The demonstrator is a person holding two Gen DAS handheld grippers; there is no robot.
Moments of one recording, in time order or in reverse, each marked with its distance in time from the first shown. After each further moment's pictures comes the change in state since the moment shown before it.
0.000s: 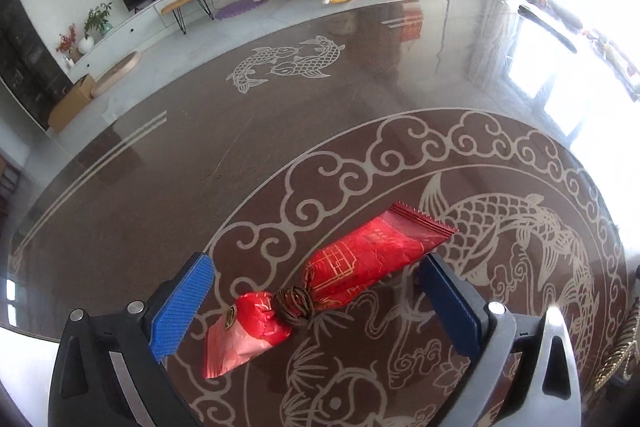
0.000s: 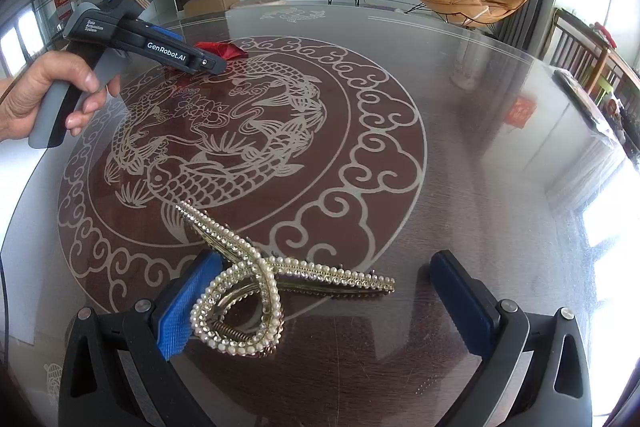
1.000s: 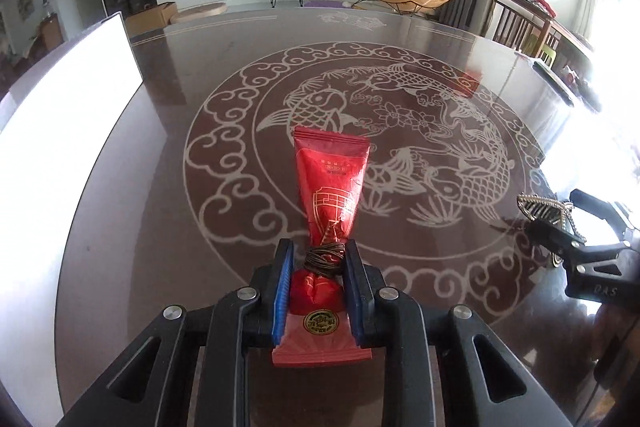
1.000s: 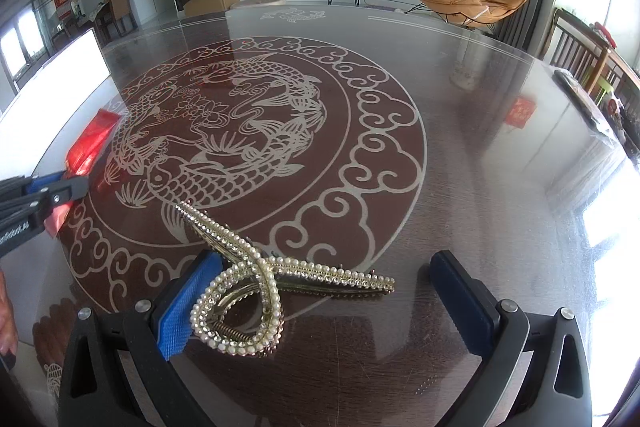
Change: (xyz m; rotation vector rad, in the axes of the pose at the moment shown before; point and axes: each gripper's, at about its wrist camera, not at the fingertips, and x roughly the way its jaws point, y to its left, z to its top) left arm -0.114 -0.055 -0.199 -0.408 -0.075 0.062; right arm 0.000 0.000 0.000 0.000 0.000 0.000
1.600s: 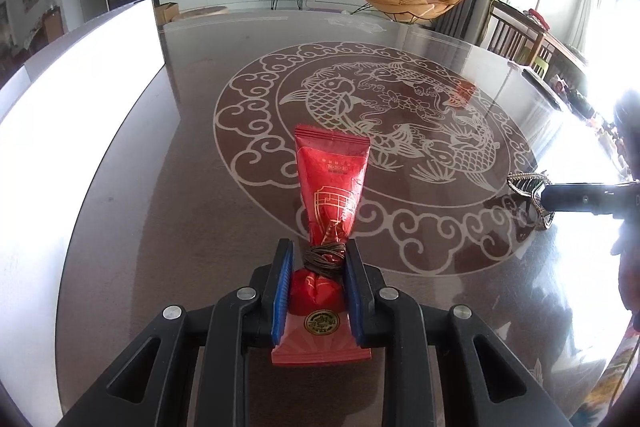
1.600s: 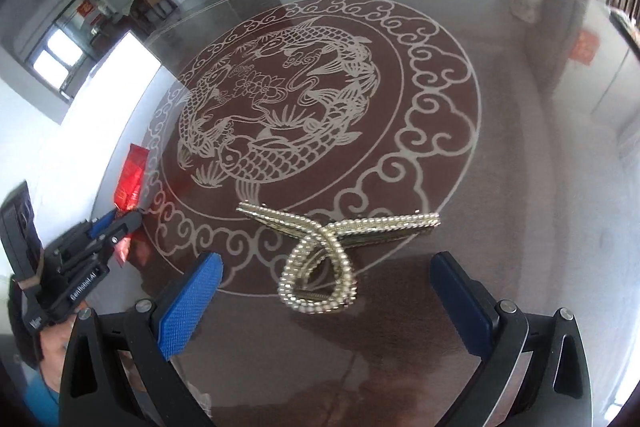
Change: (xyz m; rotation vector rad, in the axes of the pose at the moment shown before) left arm -0.024 0.029 -0.044 -0.025 -0.038 -0.034; right arm -0.004 -0.008 0.021 0.097 0.236 0.333
